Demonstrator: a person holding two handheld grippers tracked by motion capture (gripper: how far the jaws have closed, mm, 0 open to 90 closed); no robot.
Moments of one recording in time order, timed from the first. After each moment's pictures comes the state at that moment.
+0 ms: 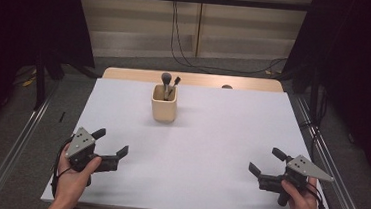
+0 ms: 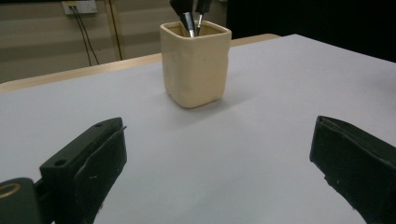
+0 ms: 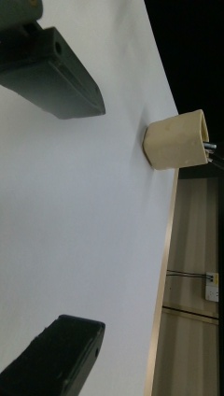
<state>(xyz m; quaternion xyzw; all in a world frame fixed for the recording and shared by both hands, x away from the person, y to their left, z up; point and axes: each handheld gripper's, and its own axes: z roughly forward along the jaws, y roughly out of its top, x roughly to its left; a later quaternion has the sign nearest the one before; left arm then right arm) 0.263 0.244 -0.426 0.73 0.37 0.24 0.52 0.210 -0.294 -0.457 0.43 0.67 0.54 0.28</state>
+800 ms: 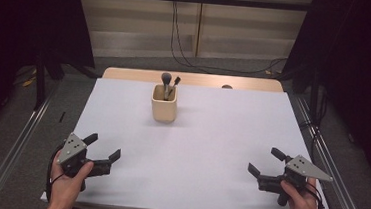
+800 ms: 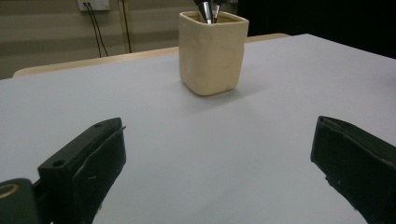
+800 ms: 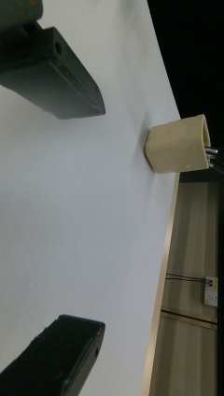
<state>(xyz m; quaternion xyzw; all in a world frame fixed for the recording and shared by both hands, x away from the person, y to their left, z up) 0.255 0.260 -0.441 0.72 0.38 0.24 0.52 0.210 -0.293 -0.457 0.42 0.68 0.54 0.28</state>
